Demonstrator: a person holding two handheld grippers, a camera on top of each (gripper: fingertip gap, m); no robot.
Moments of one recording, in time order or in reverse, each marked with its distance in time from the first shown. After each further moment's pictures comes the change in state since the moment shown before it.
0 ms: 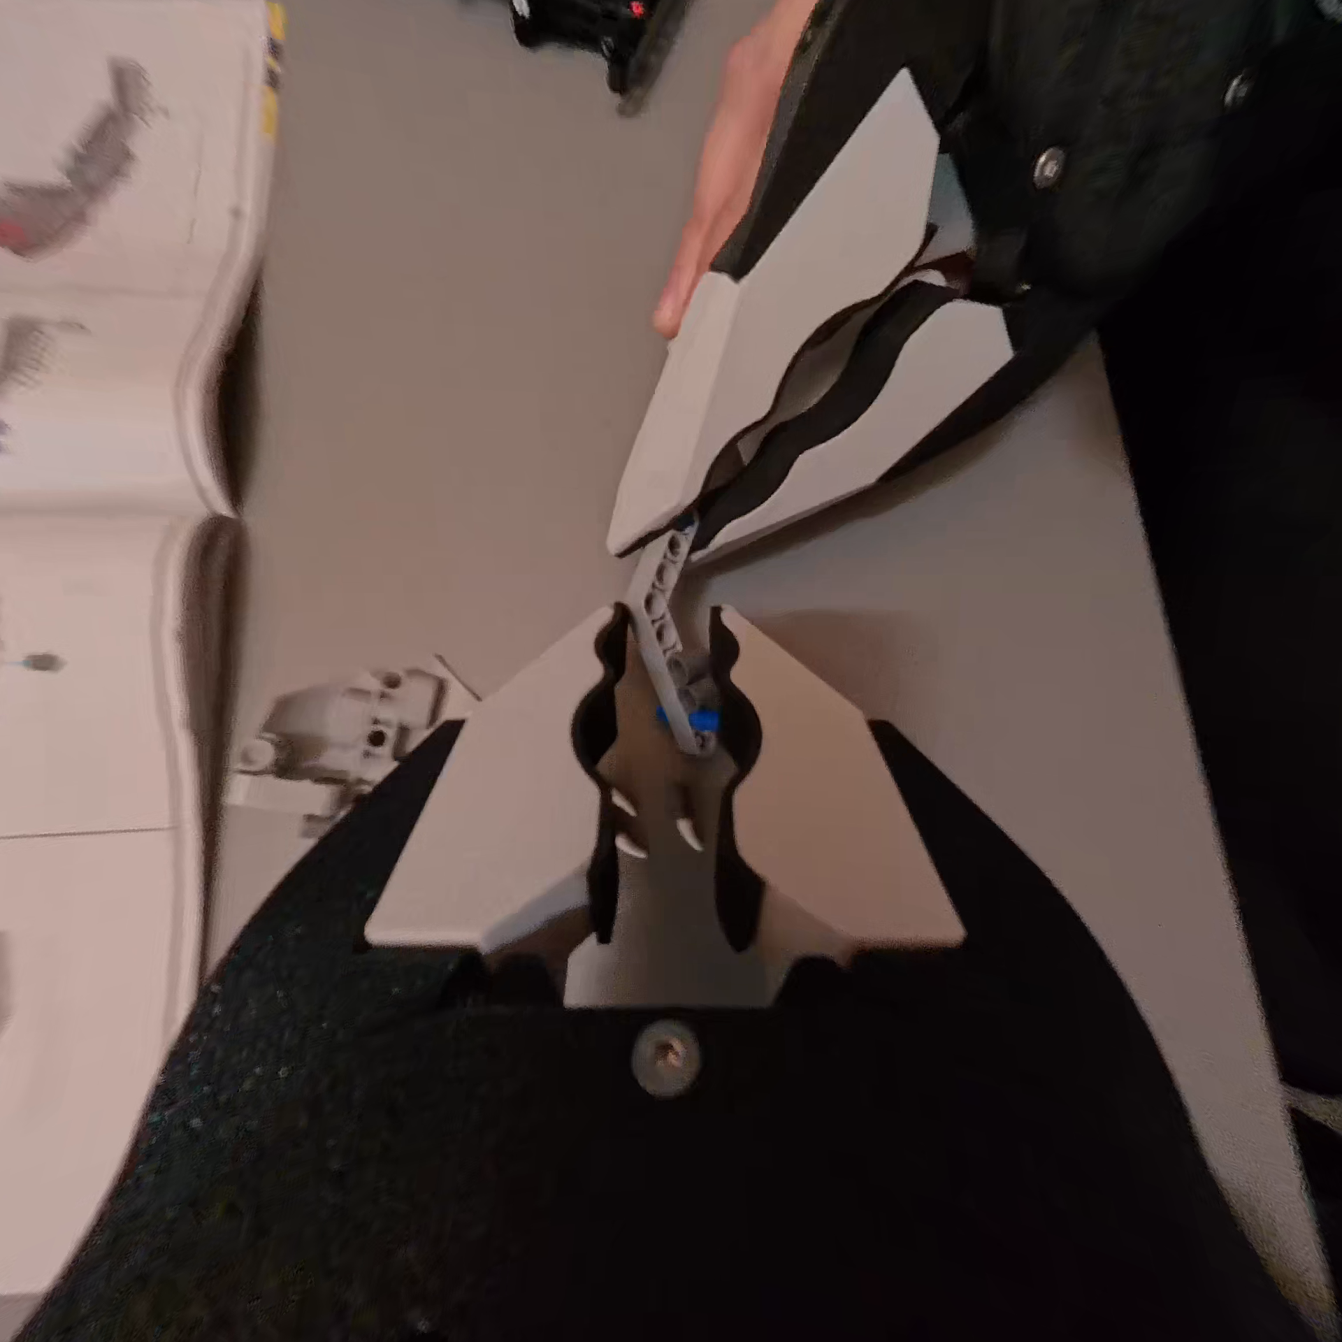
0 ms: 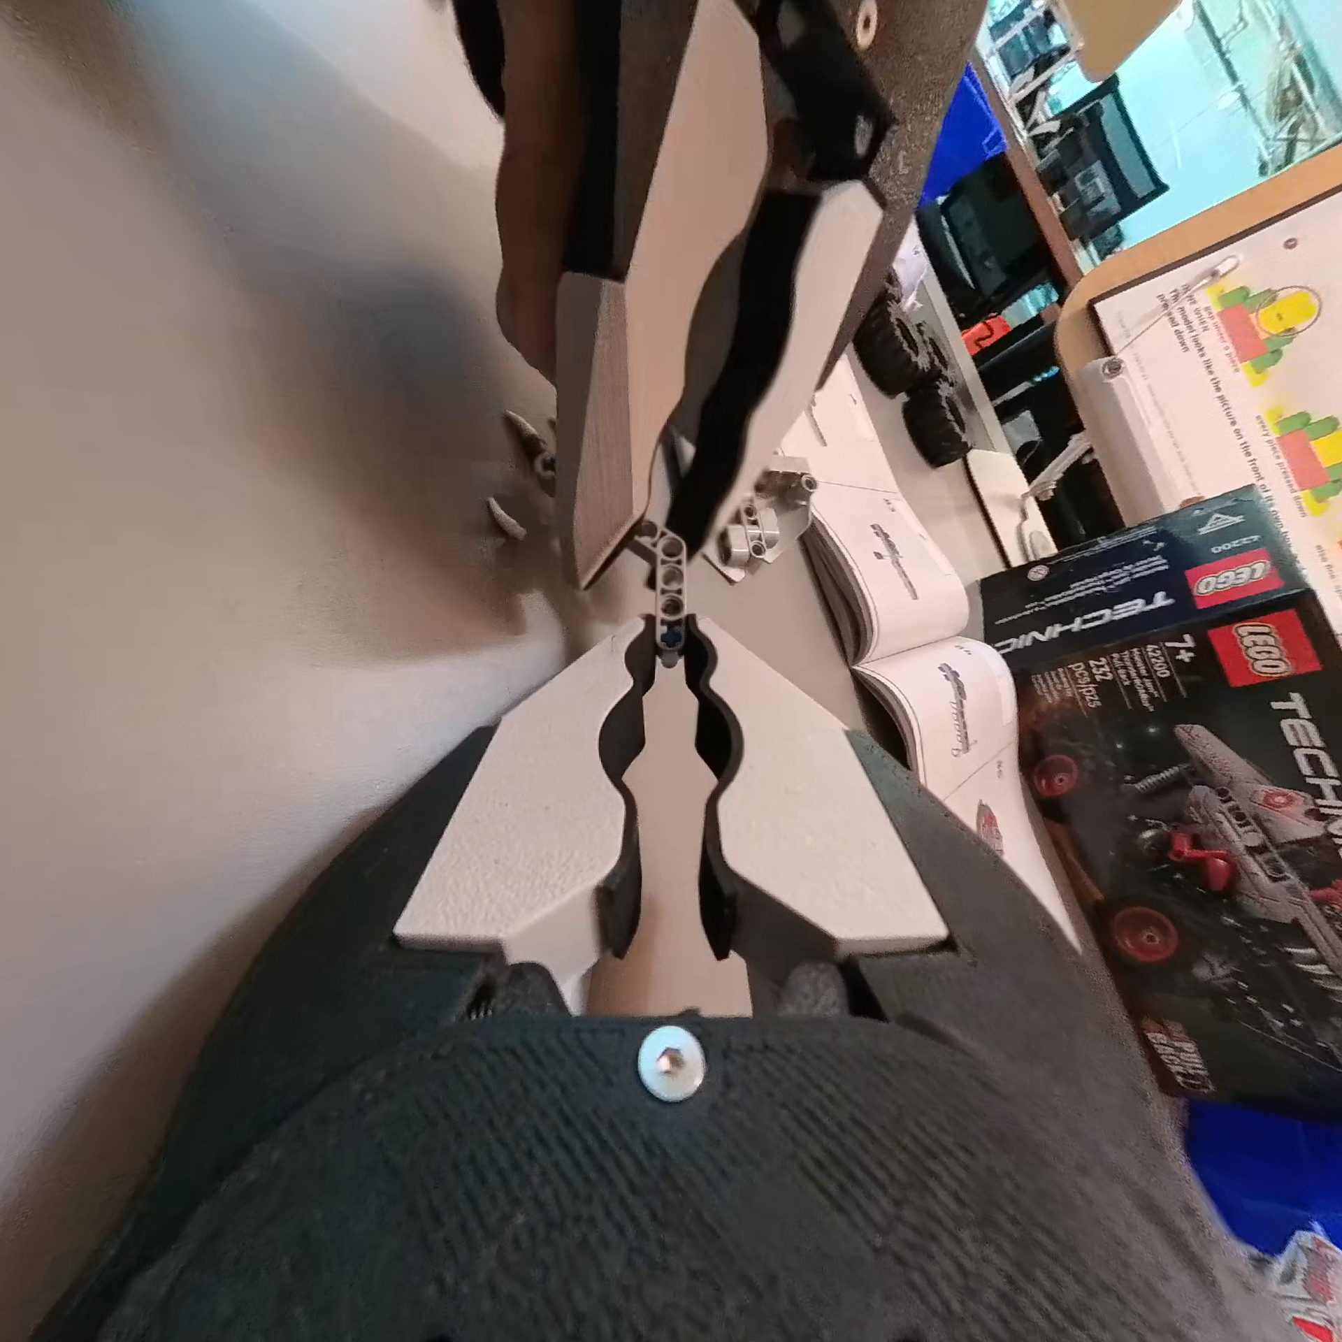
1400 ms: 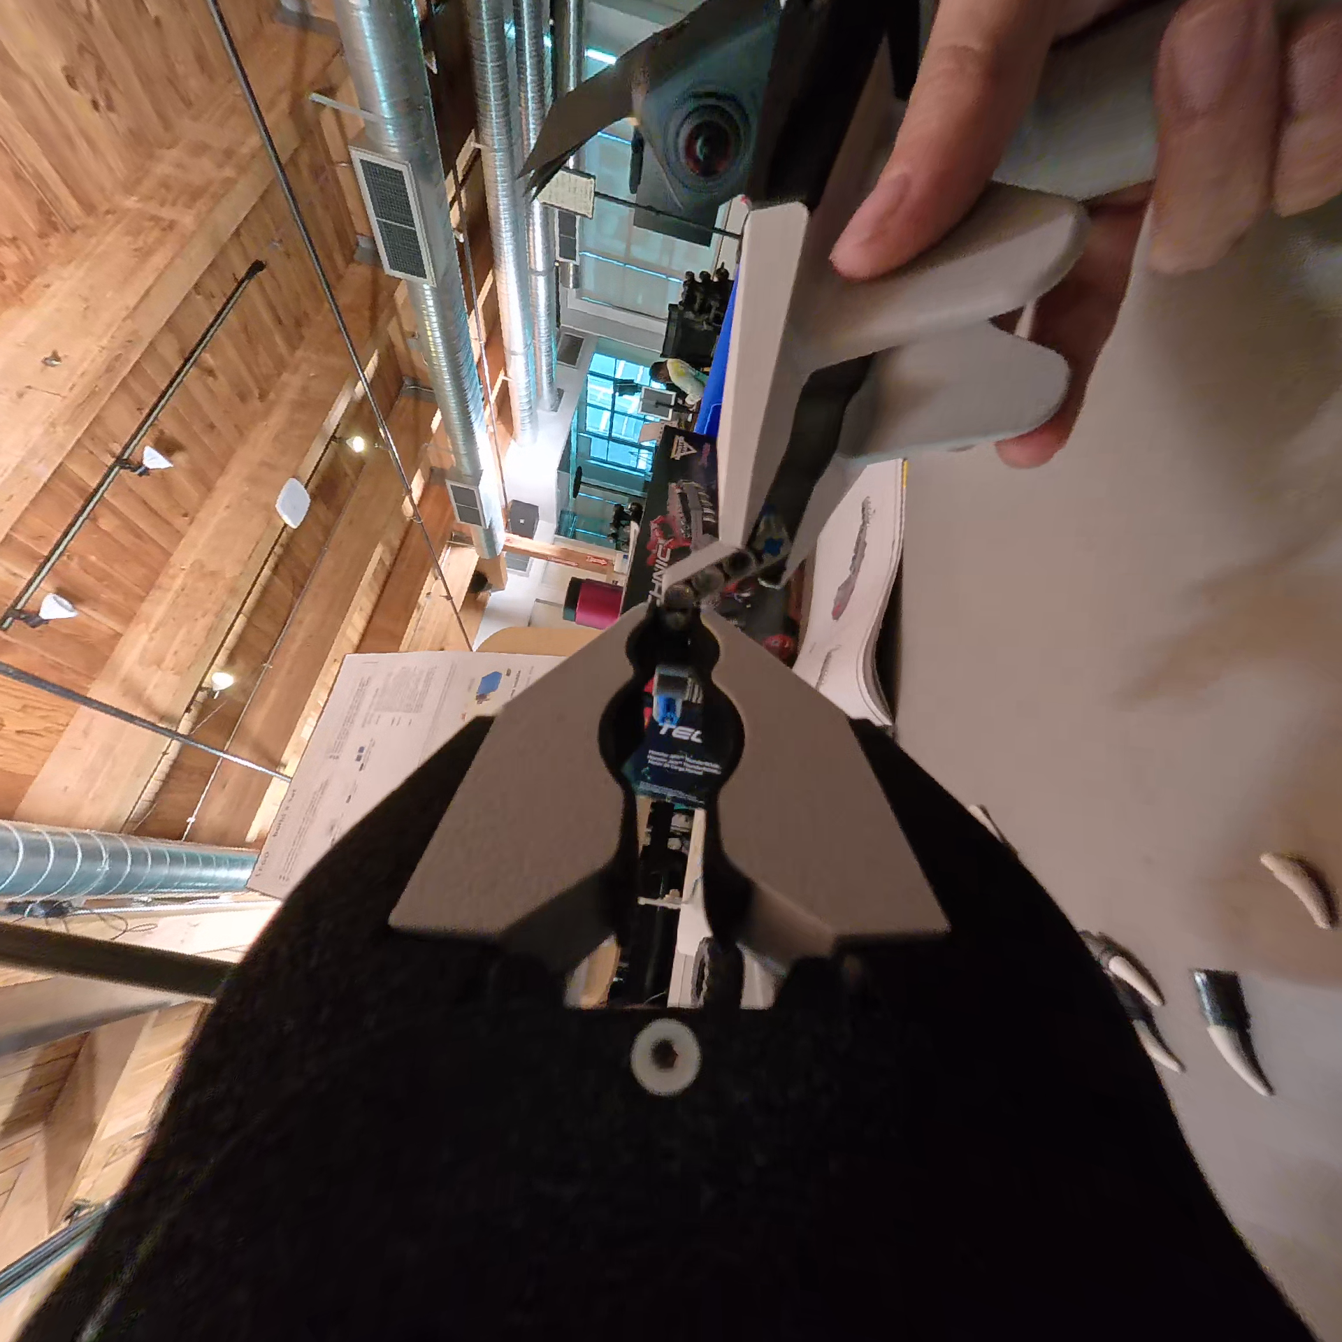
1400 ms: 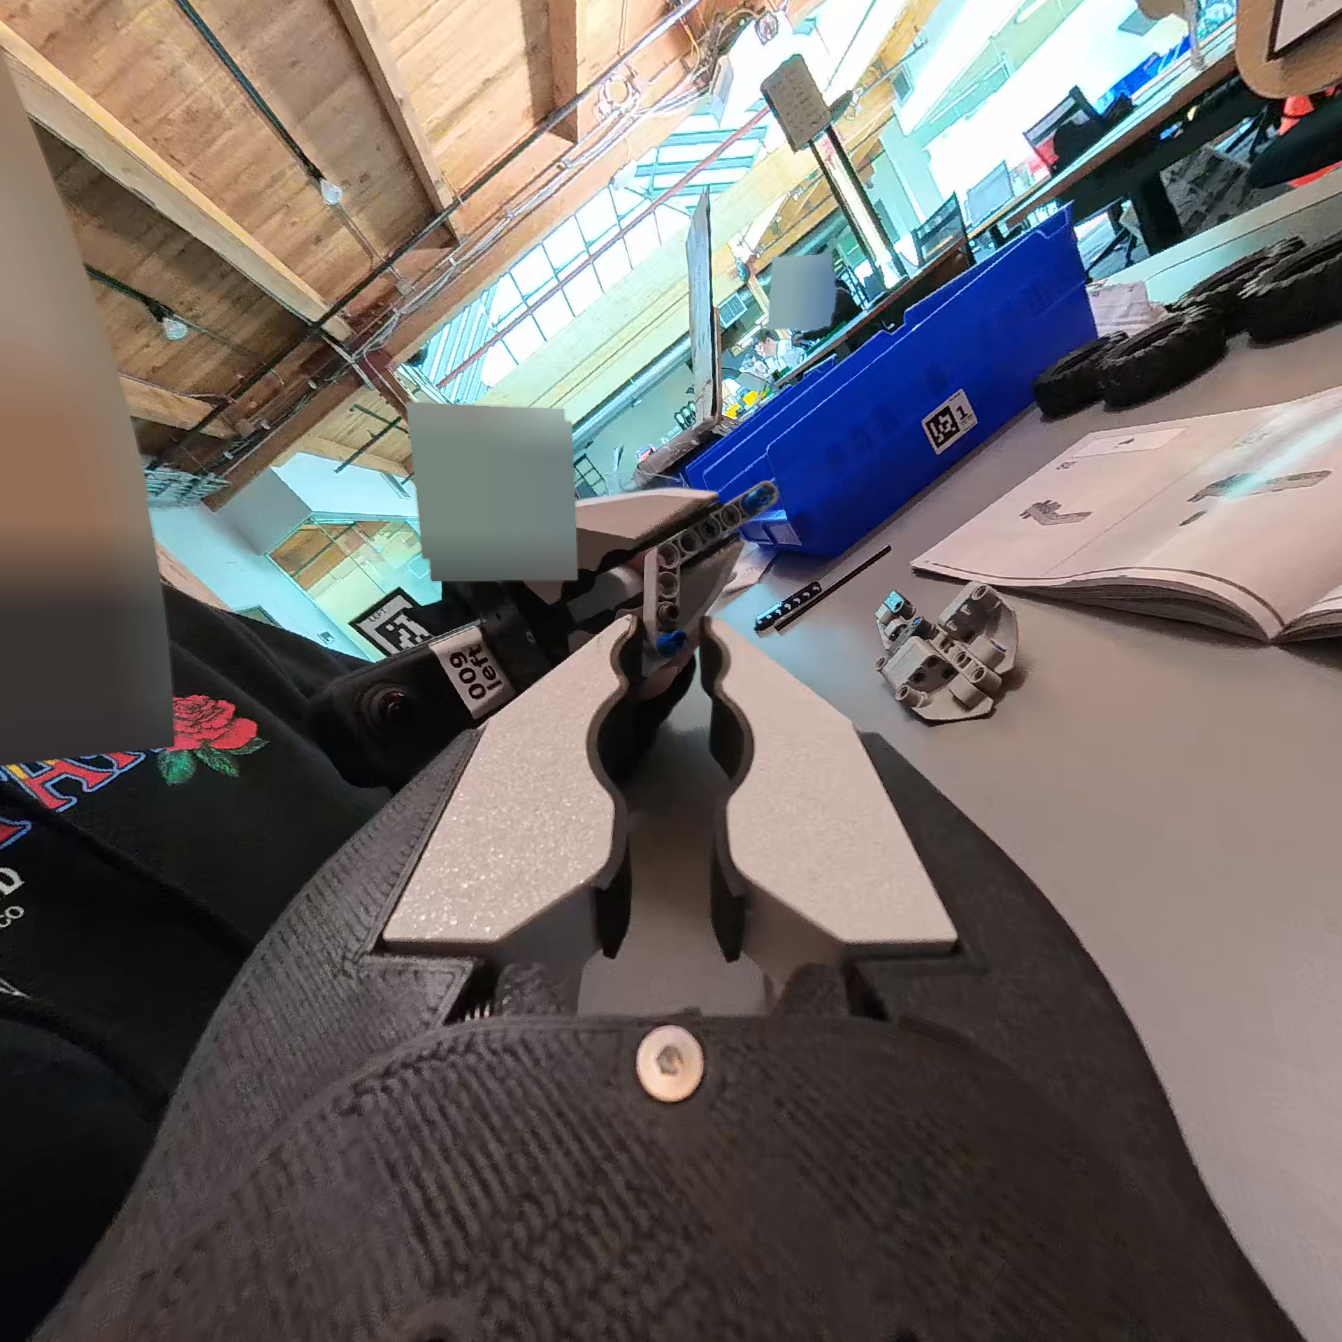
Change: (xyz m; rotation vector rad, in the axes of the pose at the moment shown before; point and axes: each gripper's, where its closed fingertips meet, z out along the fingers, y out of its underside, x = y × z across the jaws) left arm -0.029 -0.085 -0.066 0.259 -1.104 0.978; right arm 0.053 -0.050 -0.052 0.691 -0.568 1.276
